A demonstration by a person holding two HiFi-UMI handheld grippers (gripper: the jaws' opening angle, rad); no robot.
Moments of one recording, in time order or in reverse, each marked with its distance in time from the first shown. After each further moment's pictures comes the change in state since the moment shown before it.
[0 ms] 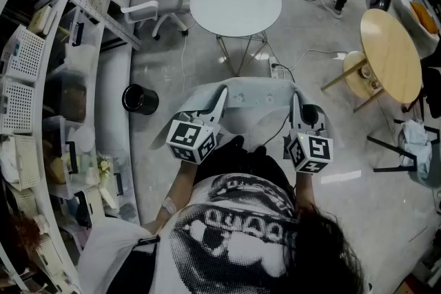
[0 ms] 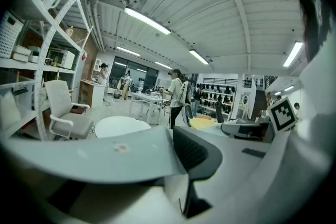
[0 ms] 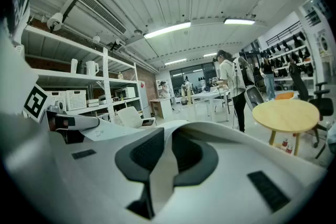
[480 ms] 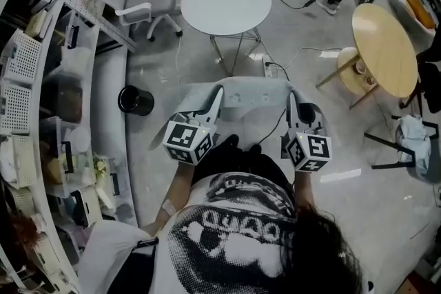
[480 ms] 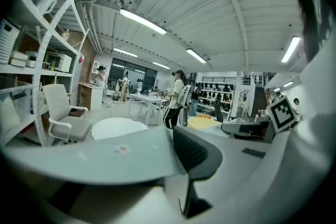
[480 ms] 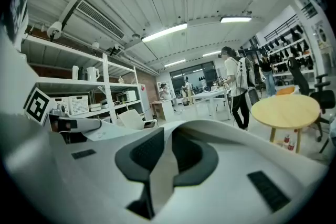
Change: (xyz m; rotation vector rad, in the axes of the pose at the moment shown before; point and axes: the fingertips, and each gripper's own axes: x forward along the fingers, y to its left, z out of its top) left arm 0.006 -0.035 -0.003 0.034 -0.001 -0.002; right arm -0.022 -0.028 -0.002 0.043 -0.017 0.028
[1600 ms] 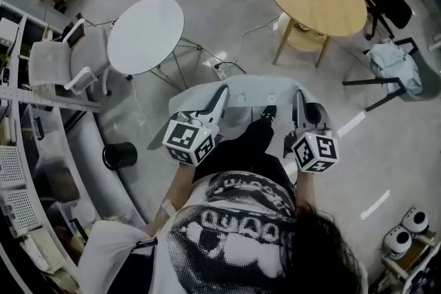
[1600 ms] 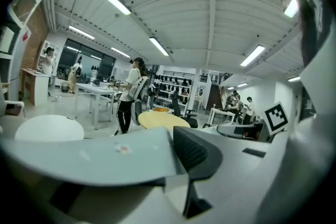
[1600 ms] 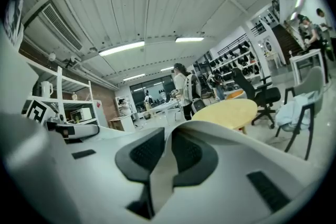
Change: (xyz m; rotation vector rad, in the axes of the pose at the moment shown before) left arm 0.143 -0.198 -0.006 0.076 0.081 -0.490; right arm -0.135 -0.193 0.004 0.189 -0.157 -0.441
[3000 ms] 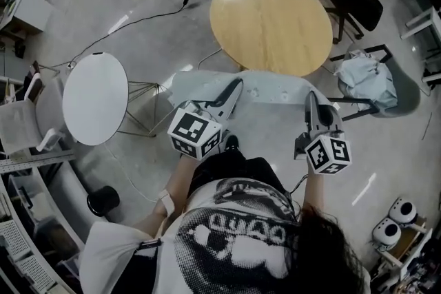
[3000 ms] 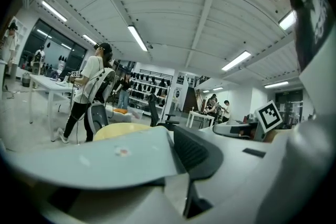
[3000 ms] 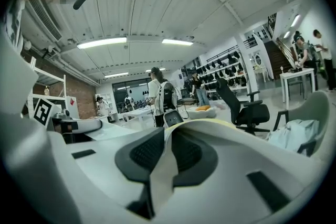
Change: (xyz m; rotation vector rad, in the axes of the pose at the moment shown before) left arm 0.335 -0.038 0.084 0.033 -0.009 -0.327; right arm 0.137 -0.238 0.135 -0.048 -0.025 -0.192
